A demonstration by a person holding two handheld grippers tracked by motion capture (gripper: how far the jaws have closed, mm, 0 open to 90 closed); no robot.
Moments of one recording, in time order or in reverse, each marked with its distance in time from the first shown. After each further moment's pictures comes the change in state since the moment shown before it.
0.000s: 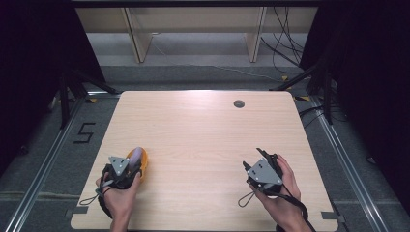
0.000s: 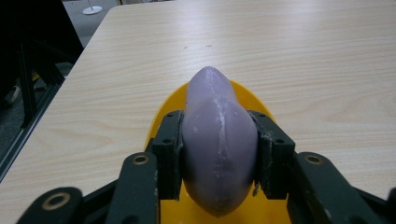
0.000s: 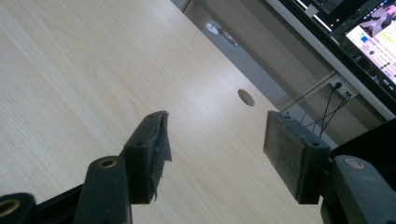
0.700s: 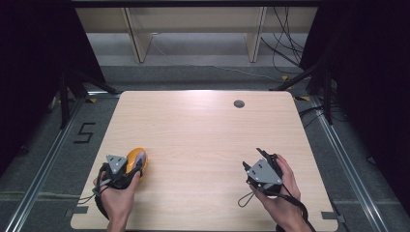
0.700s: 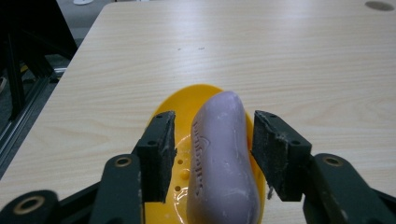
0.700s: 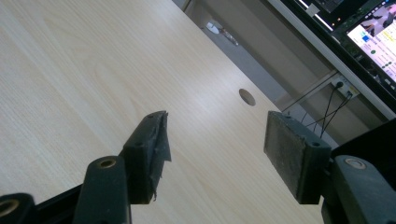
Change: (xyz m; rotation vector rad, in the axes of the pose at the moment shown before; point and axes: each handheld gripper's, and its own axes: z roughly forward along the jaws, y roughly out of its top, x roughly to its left) left arm 0.000 0.014 -0.018 0.002 -0.039 -0.034; right arm 0.000 0.000 0.001 -0.001 0.004 -0.010
